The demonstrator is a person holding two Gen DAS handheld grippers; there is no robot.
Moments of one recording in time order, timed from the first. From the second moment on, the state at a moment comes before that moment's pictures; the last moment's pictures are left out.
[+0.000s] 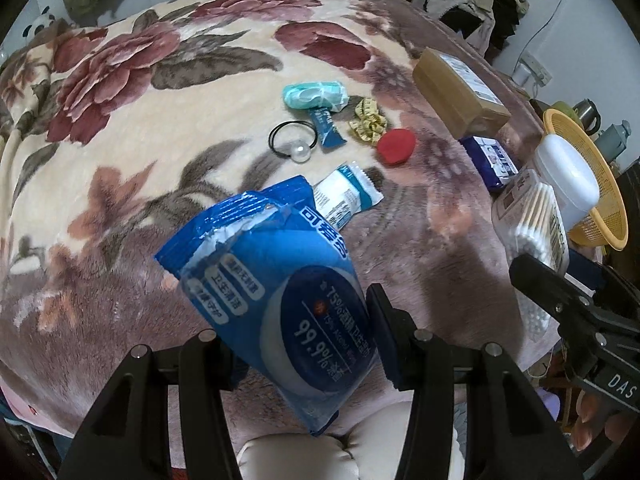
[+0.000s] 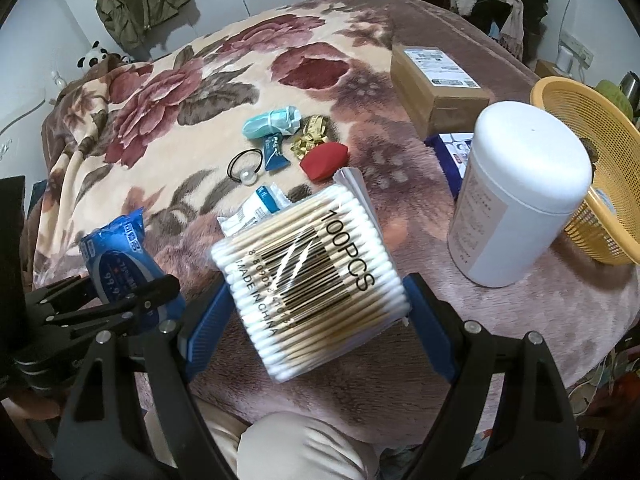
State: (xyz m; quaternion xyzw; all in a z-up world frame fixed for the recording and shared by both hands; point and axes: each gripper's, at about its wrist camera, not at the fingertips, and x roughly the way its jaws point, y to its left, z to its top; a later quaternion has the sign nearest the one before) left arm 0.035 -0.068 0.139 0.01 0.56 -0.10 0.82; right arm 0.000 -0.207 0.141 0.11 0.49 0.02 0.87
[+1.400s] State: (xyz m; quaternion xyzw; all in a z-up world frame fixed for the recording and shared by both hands) left arm 0.077 -0.245 0.241 0.07 0.48 -0.22 0.85; right arm 0.005 -0.358 0.223 0.15 0.39 -0.07 0.91
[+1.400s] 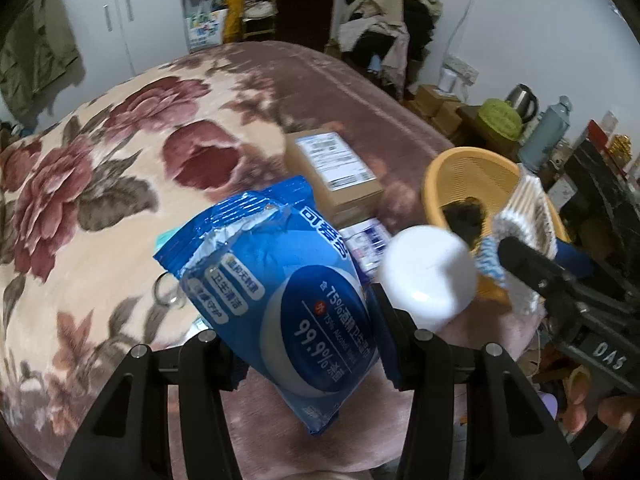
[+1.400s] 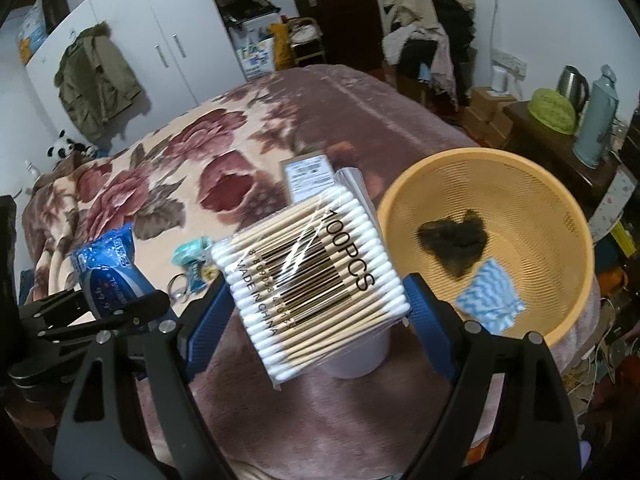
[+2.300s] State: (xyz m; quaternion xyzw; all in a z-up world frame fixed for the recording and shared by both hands) left arm 0.095 -0.444 0.232 0.06 0.48 -0.38 0.79; right arm -0.027 -0.504 0.220 0.25 0.36 -0.20 0.88
